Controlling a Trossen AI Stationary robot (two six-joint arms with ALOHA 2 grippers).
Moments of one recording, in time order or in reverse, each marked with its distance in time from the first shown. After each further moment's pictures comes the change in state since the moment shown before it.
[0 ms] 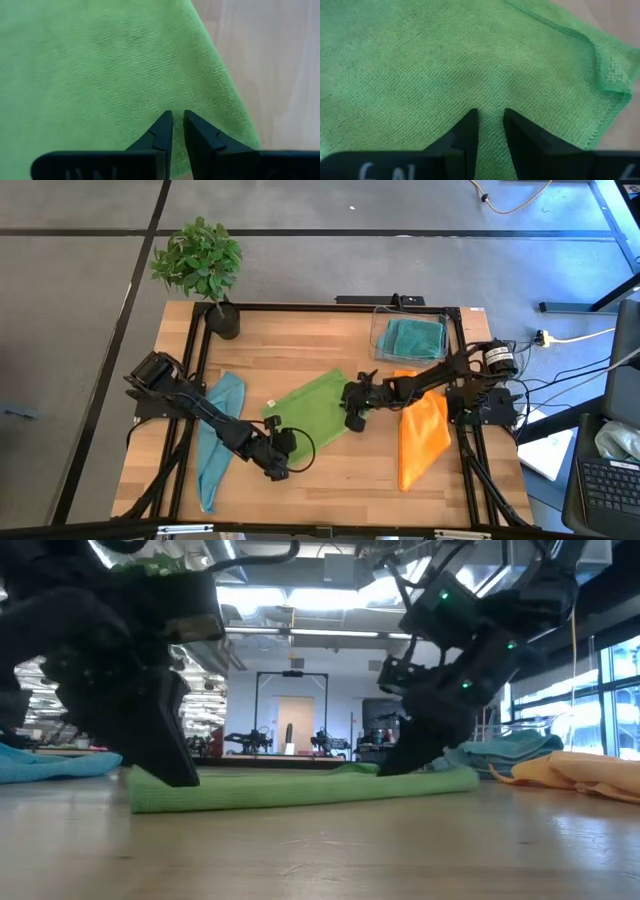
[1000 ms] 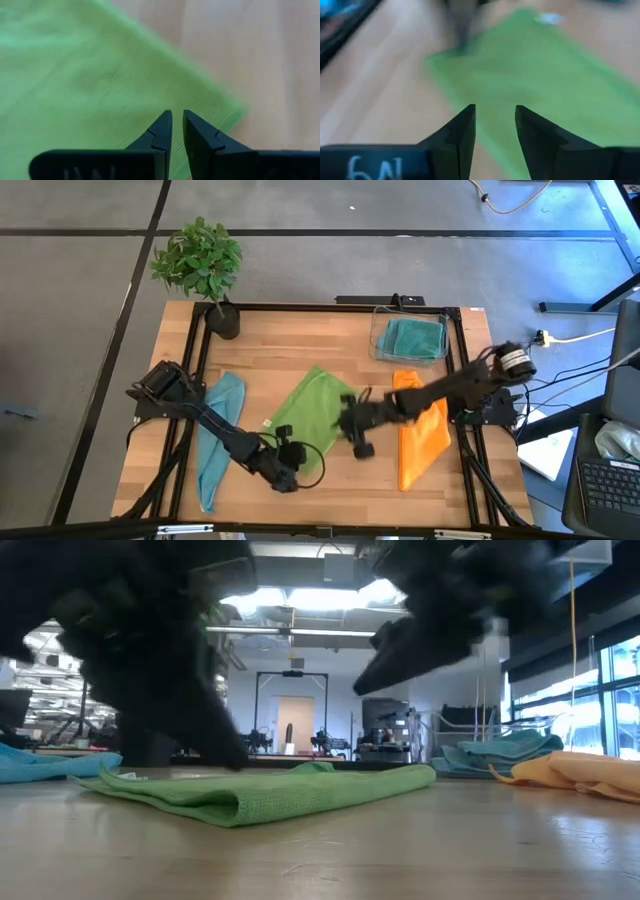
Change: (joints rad) left arm -0.036 0.099 0.164 -0.014 -0.098 0.088; right arm 0.210 -0.114 0.176 -0.124 -0.149 -0.297
